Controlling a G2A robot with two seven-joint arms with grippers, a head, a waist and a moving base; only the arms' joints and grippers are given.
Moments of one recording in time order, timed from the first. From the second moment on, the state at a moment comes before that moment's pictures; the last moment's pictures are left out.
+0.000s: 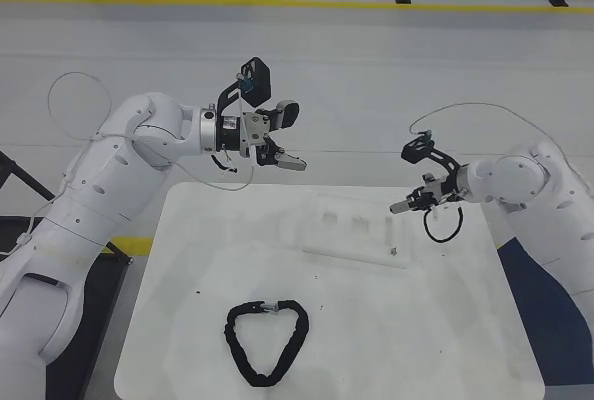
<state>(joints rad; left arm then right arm) 0.31 -0.95 -0.63 -1.18 0.31 -1.01 -0.45 -0.51 -0.98 0.78 -1.17 -0.32 -0.35 1.20</state>
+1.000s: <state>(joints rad) 0.31 -0.95 -0.63 -1.18 0.31 -1.01 -0.45 -0.48 -1.11 0.64 -0.95 -0.26 0.04 1.12</state>
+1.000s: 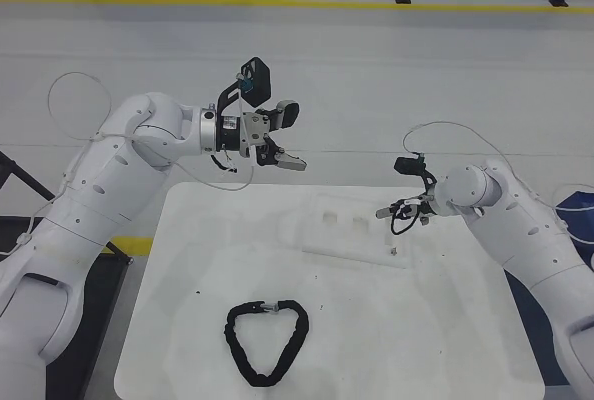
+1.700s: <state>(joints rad) 0.31 -0.95 -0.63 -1.18 0.31 -1.01 -0.45 -0.61 -1.07 0.64 -1.23 -0.44 0.39 1.26</state>
